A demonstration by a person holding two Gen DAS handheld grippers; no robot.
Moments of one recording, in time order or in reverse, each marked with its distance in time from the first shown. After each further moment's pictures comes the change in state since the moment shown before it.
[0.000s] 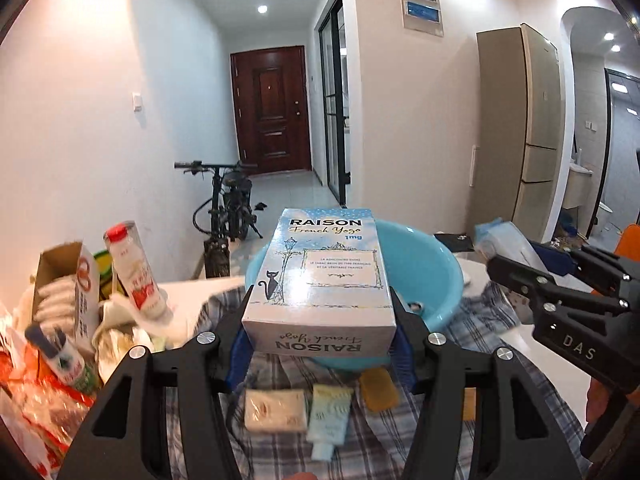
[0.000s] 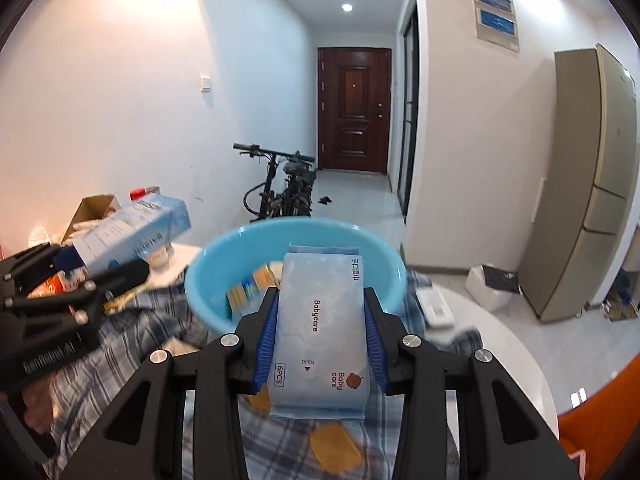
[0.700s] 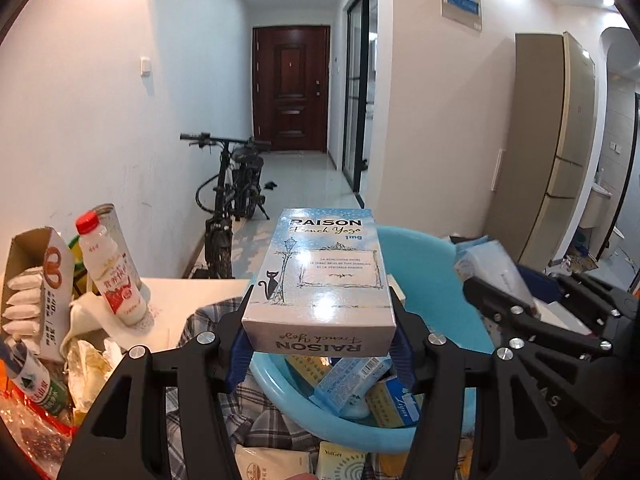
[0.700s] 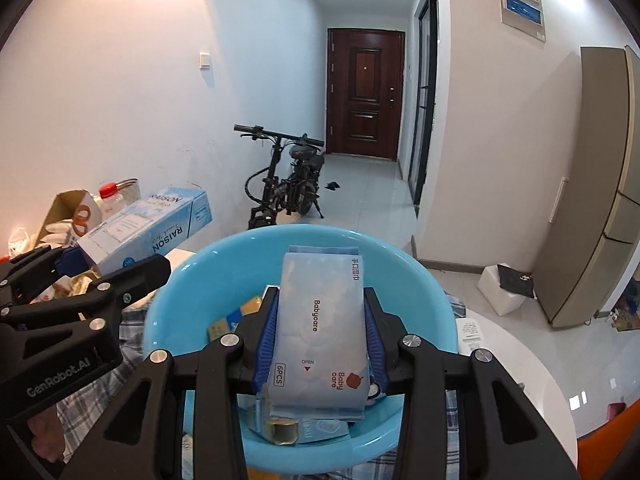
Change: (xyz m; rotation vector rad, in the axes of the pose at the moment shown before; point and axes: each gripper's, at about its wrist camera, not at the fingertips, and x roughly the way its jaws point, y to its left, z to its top) left arm 0.101 0.024 0.018 -0.098 0.091 0.019; right arm 0.118 0.010 0.026 -0.020 0.080 0.013
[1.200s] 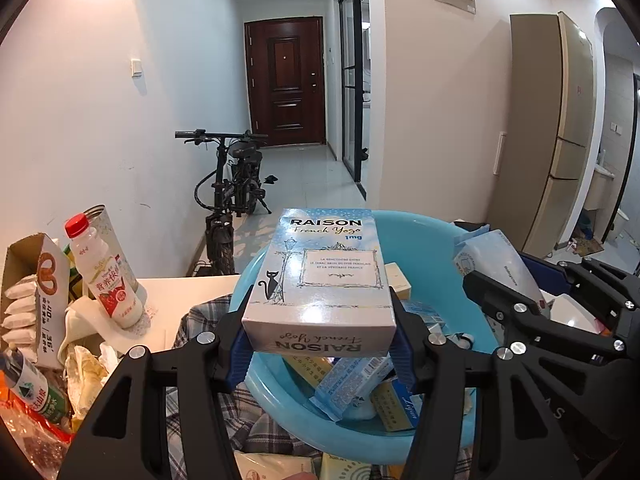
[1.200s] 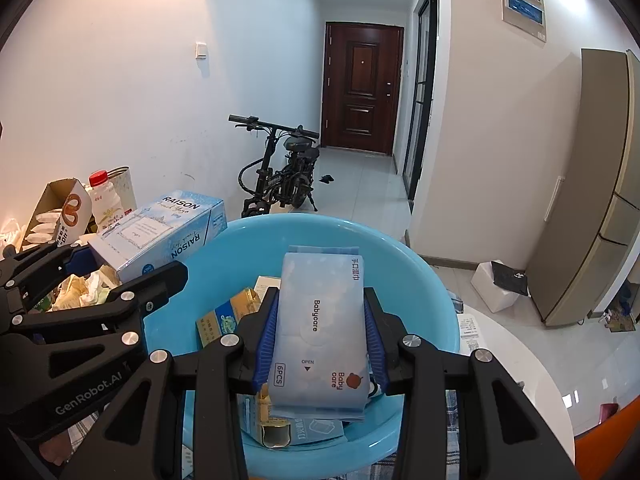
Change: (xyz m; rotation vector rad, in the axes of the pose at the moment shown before) left arm 0.017 -0.008 -0.001 0.043 0.024 0.024; right arm 0.013 0.004 -0.007 -0.013 0.026 -0.023
